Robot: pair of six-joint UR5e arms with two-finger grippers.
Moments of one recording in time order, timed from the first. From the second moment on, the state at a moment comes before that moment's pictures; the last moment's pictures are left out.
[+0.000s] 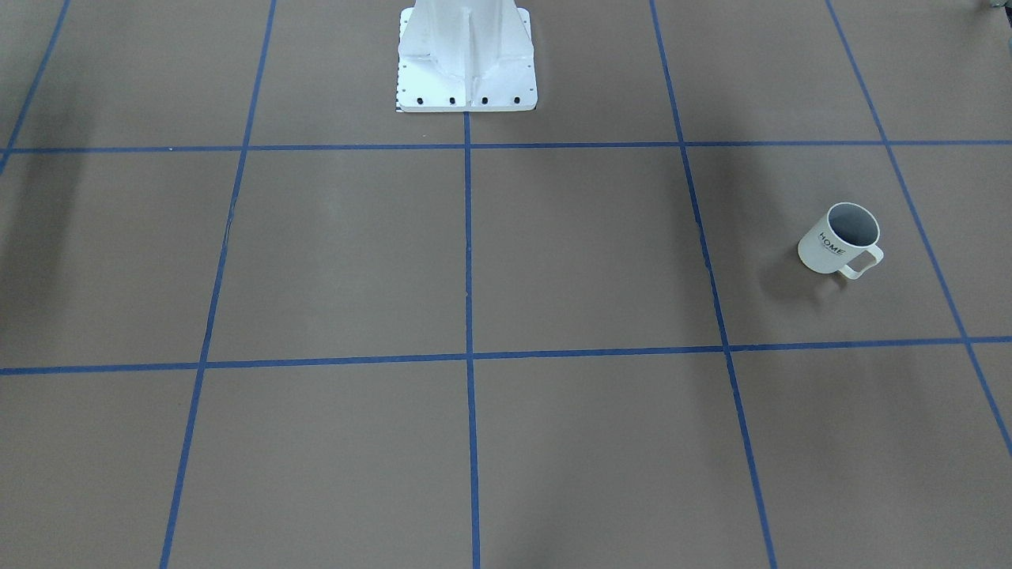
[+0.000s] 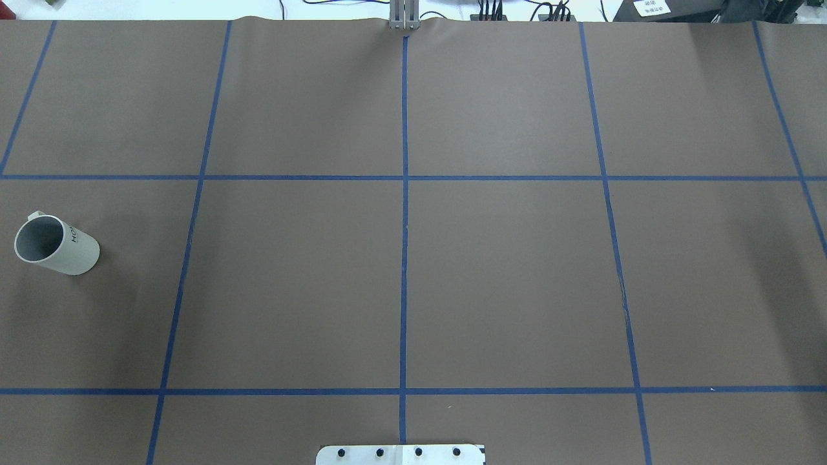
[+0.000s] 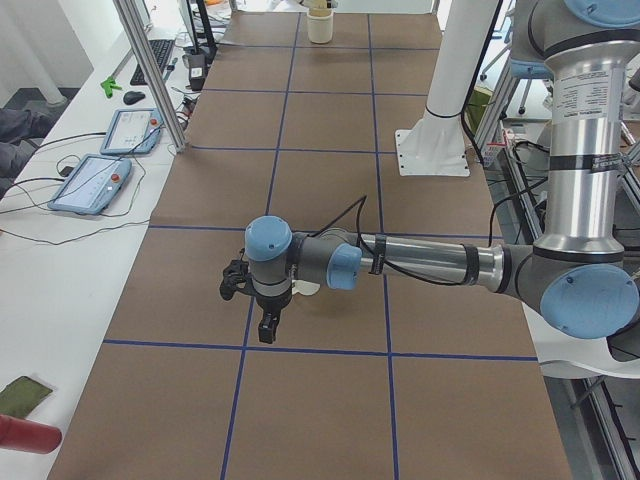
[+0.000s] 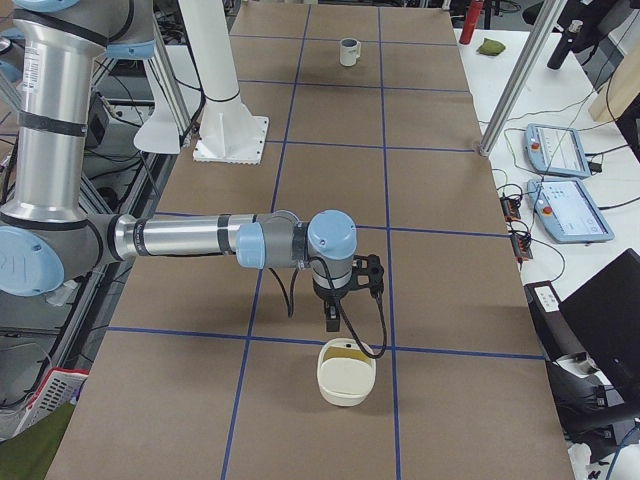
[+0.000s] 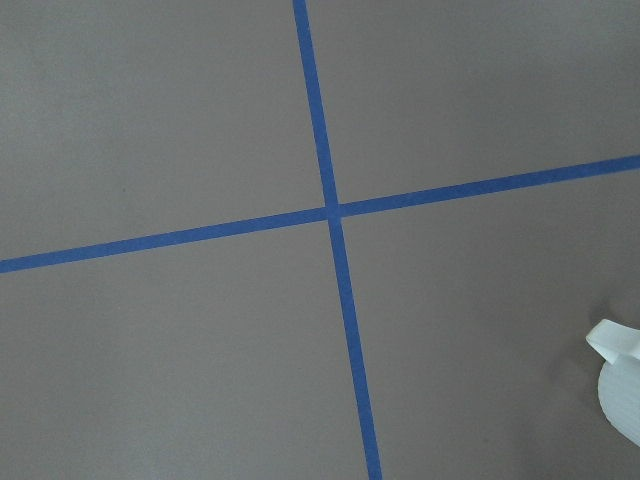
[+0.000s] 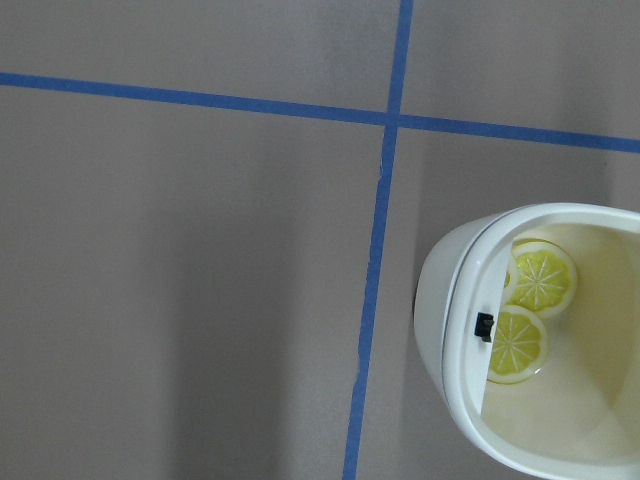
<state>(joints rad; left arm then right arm) -1.49 -1.53 -1.69 -1.66 -2.29 -0.01 1.56 -1.76 1.84 -1.61 2.37 -0.06</state>
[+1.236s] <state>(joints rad) -1.49 -1.53 -1.68 -1.64 -2.25 -0.20 1.56 -1.76 1.84 -1.61 2.36 -0.05</state>
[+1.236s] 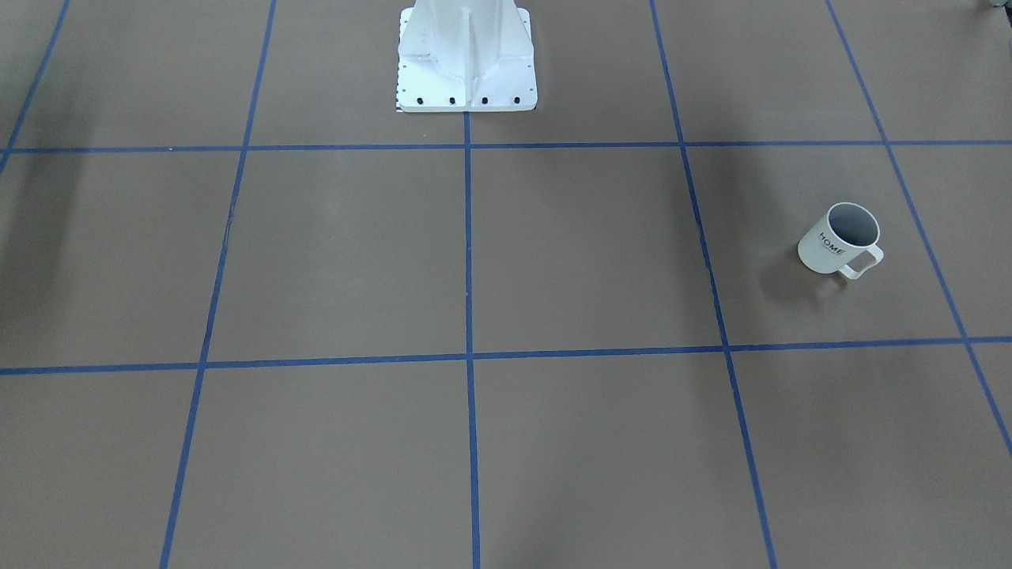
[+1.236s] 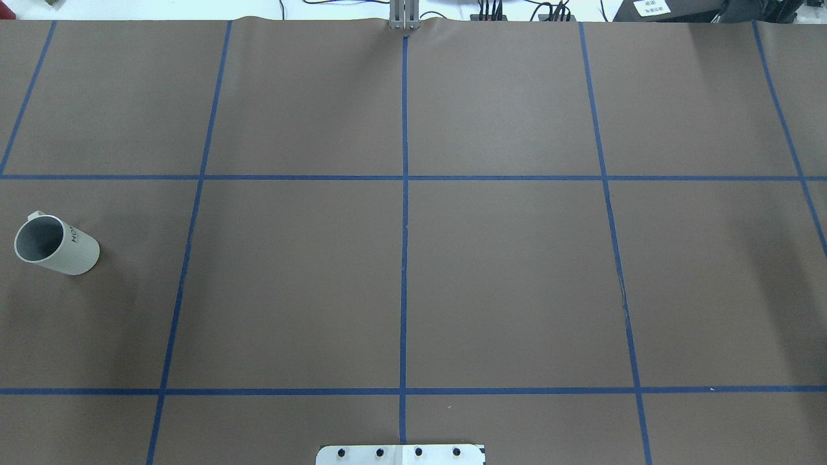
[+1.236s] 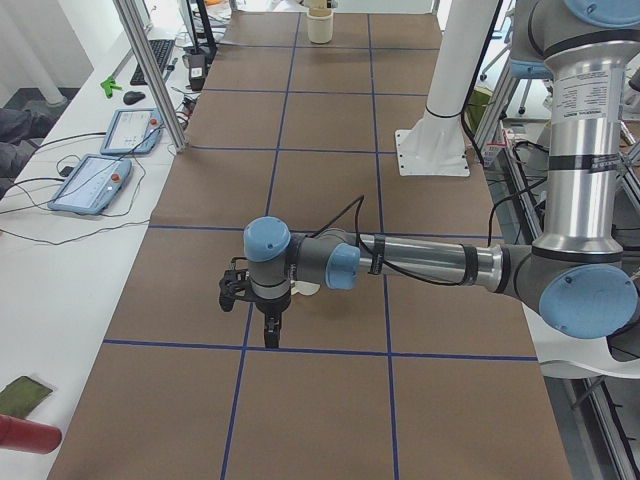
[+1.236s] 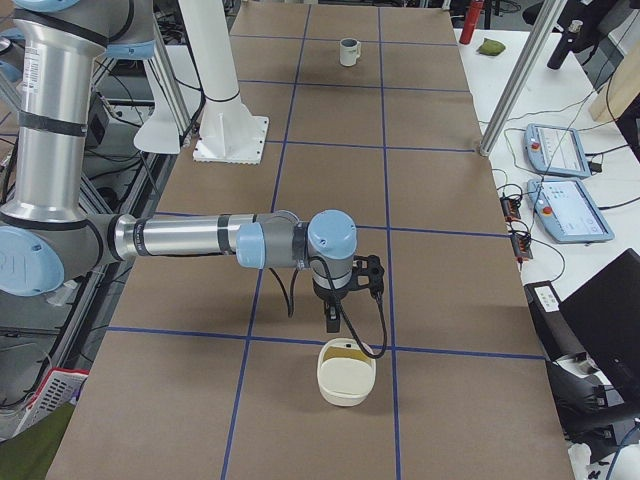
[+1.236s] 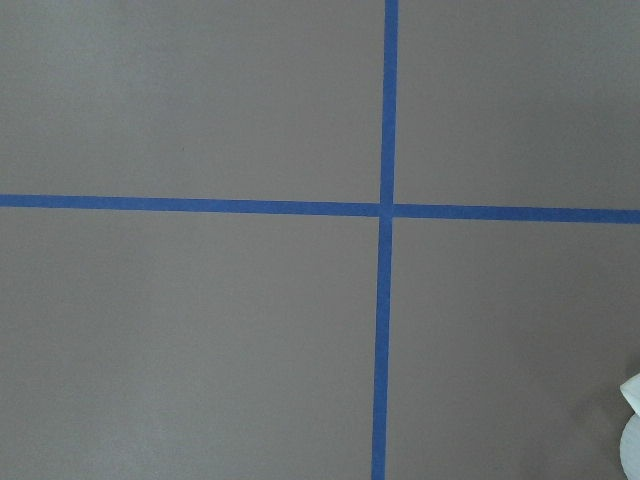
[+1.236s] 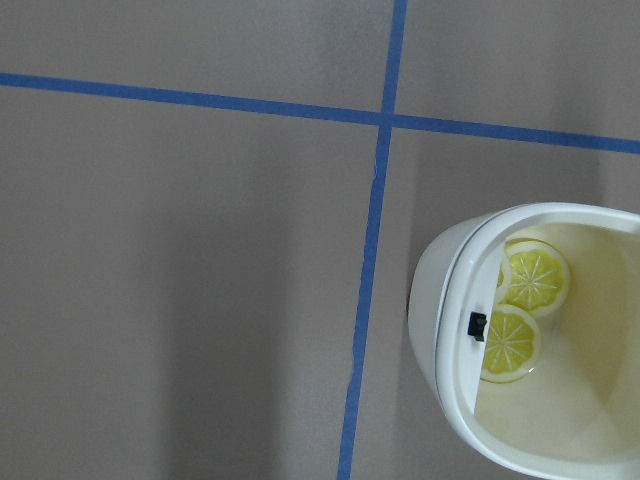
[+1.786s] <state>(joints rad) -1.49 -1.54 -1.68 -1.64 -2.24 -0.20 1.56 -1.76 1.84 -1.61 2.36 -0.02</state>
